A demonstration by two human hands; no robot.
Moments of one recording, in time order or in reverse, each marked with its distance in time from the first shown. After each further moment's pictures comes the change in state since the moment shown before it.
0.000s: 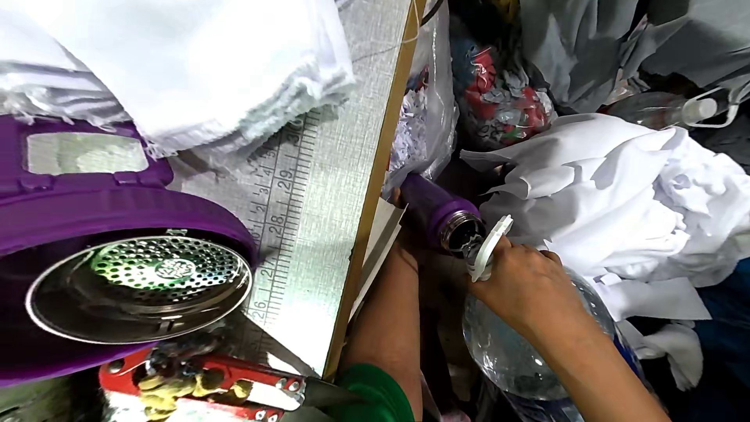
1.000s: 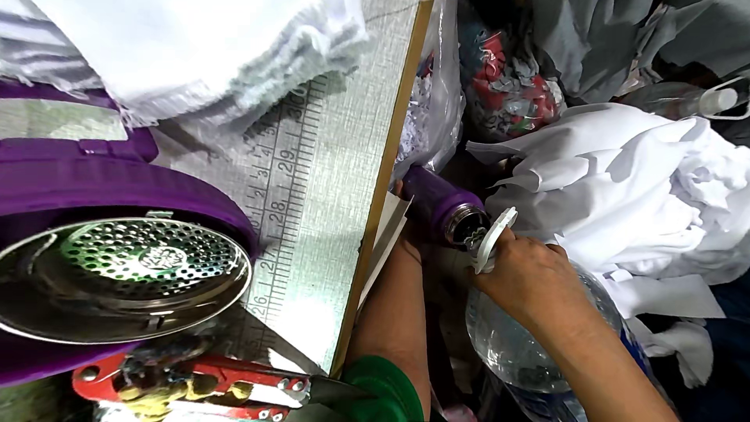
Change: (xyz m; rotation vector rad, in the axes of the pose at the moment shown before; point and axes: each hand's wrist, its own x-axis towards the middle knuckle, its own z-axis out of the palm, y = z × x) left_hand -0.020 0.043 0.066 -0.095 0.088 -0.078; right_hand 0.006 -0.007 0.004 -0.021 -0.040 0.026
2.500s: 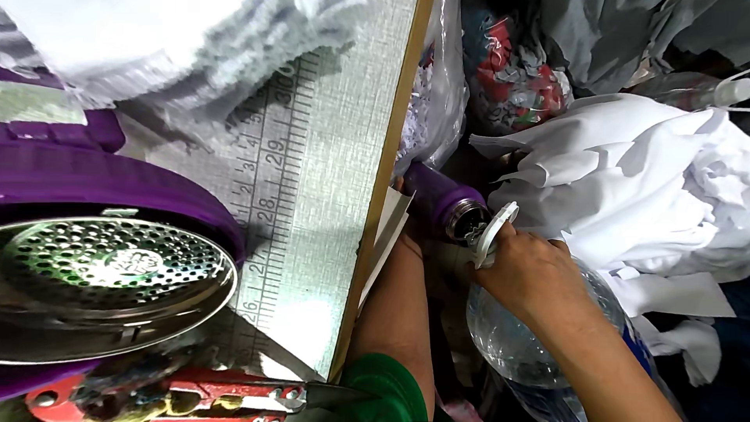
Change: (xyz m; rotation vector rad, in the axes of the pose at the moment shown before) left_hand 0.003 -0.013 -0.015 0.033 -0.092 0.062; right_hand 0.005 -0.001 0.010 -0.025 0.080 -0.034
